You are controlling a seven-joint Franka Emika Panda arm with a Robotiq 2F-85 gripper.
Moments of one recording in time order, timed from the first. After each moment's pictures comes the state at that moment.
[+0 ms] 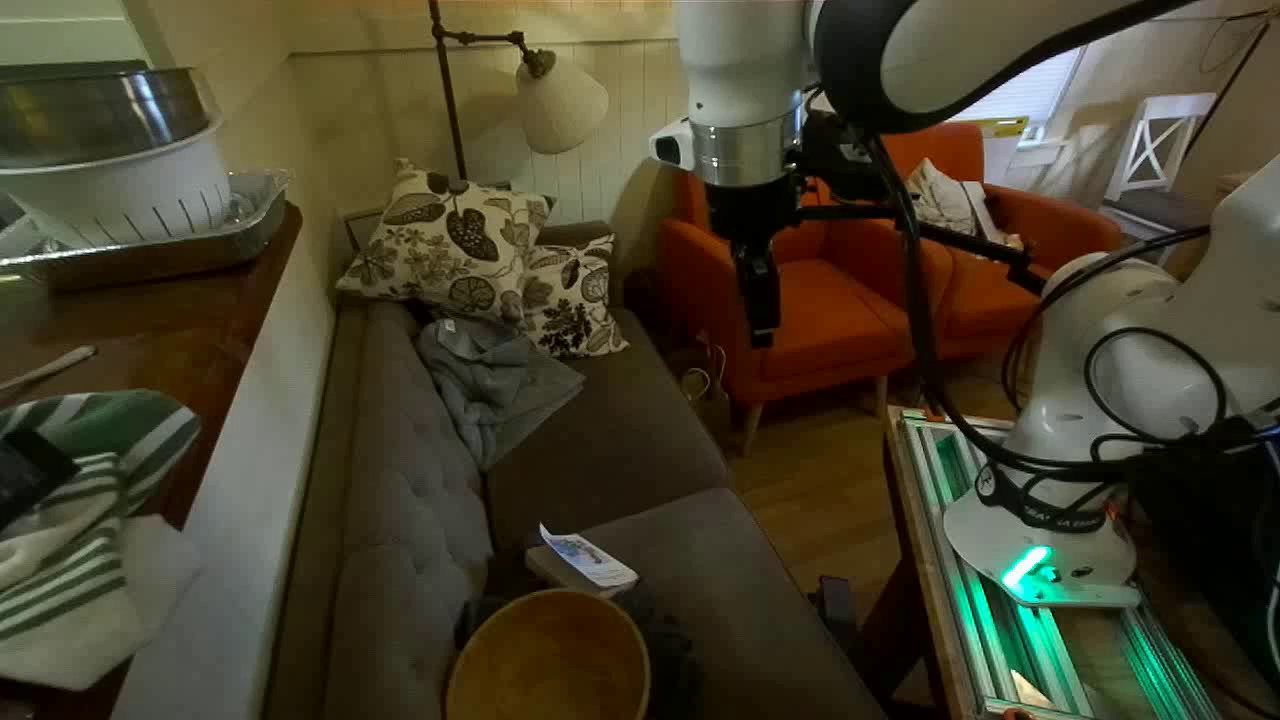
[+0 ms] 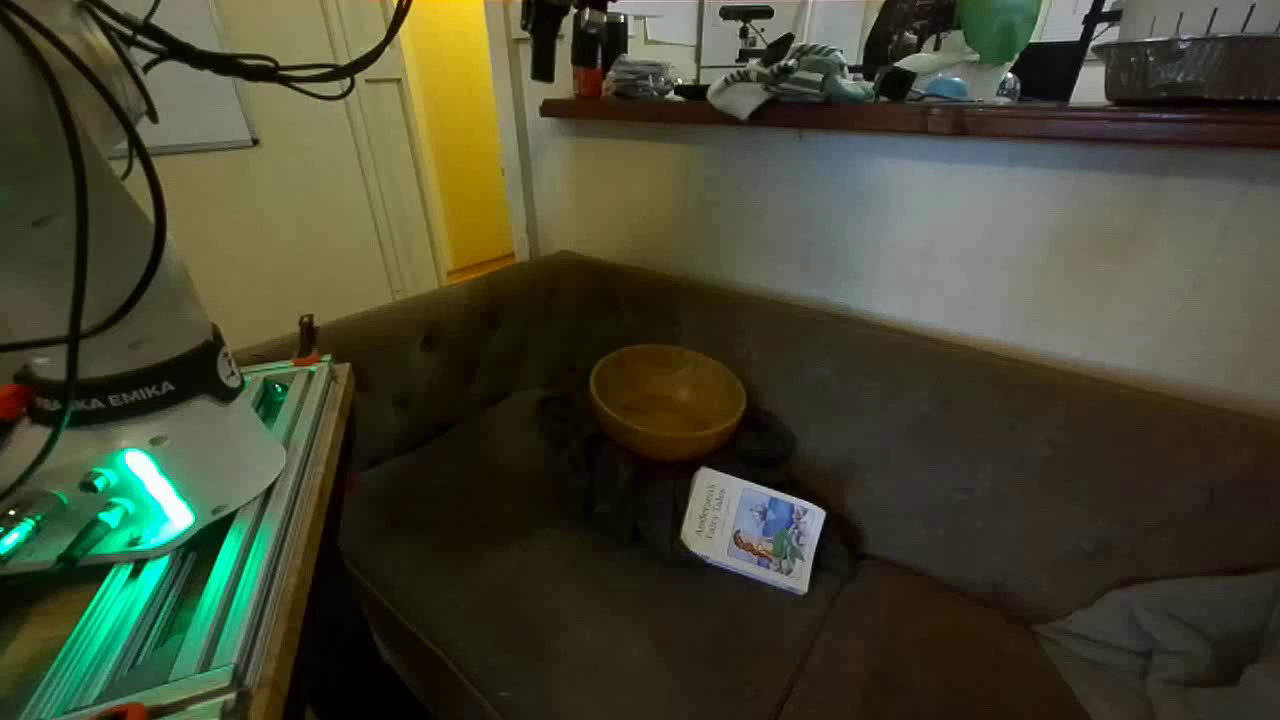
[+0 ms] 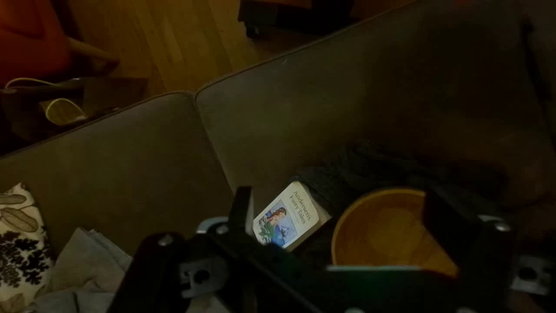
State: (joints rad) arm 0.03 -0.42 0.10 -2.30 -0.10 1.72 -0.02
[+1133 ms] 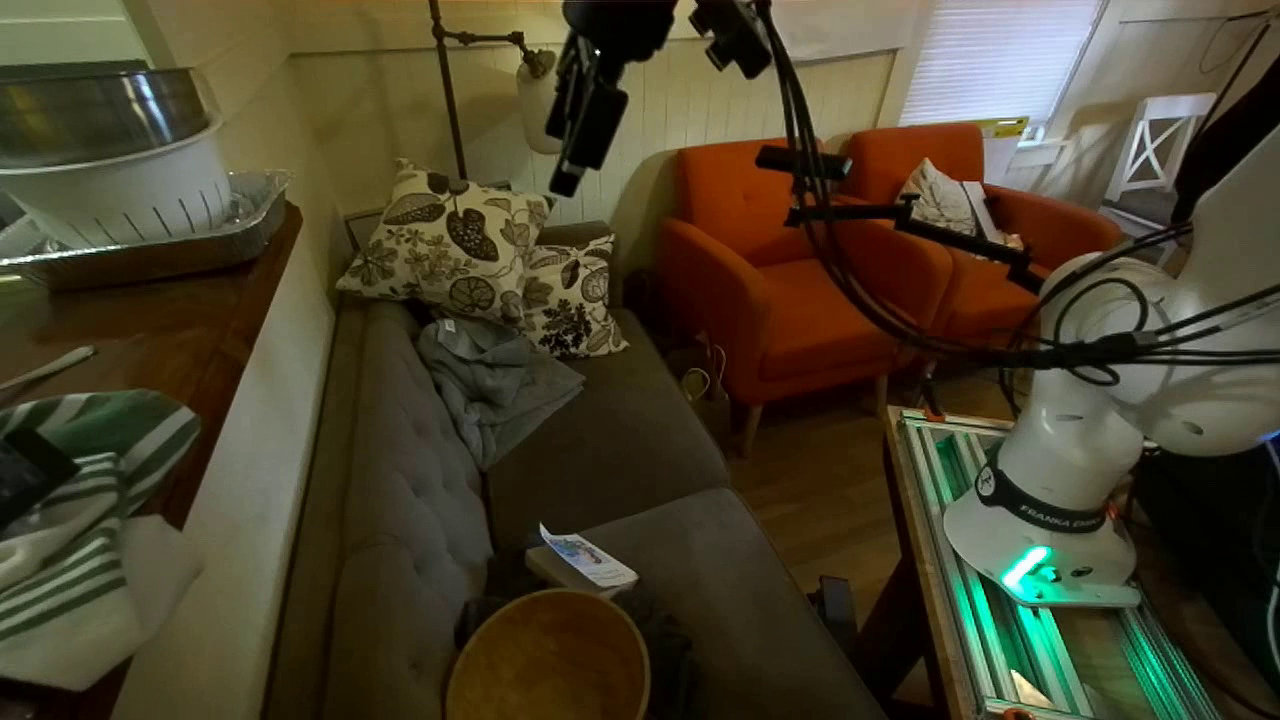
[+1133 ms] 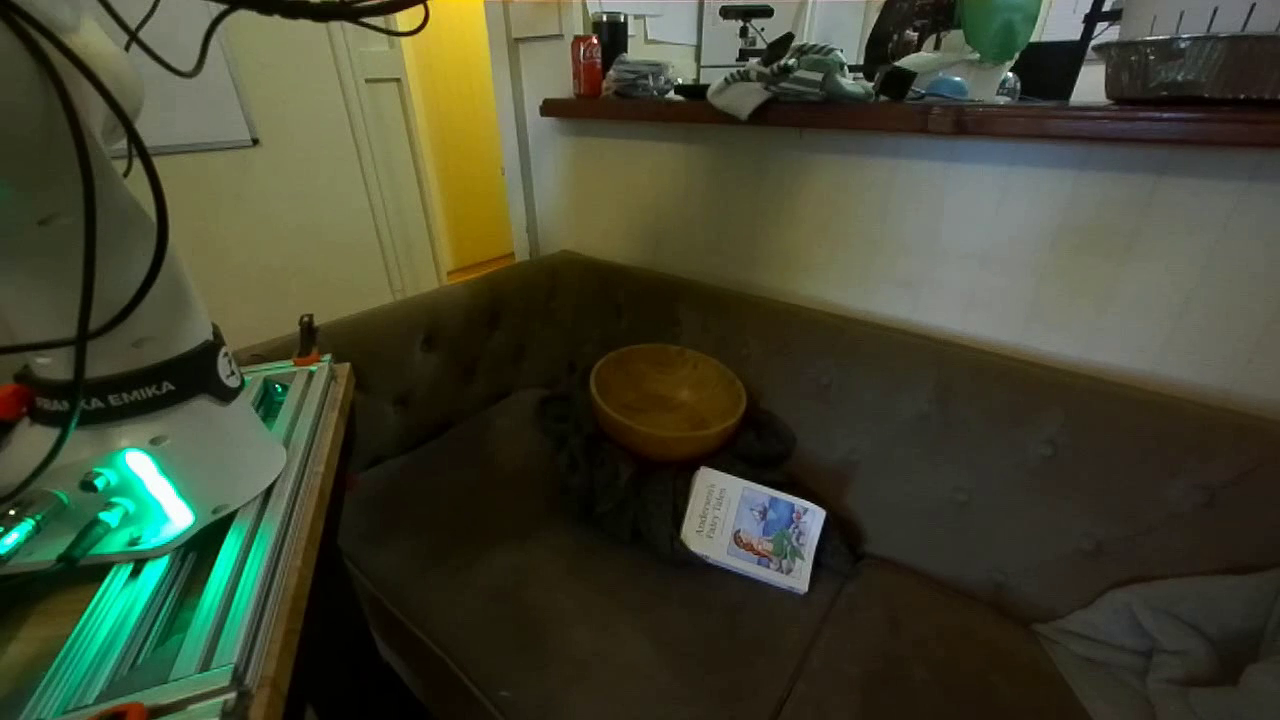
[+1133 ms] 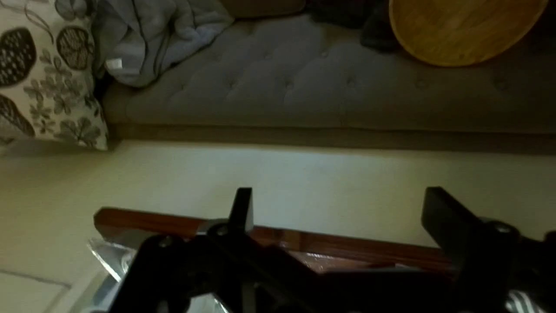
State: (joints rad) arm 0.07 -0.30 0.07 -1.99 -0.18 2.18 -0.21
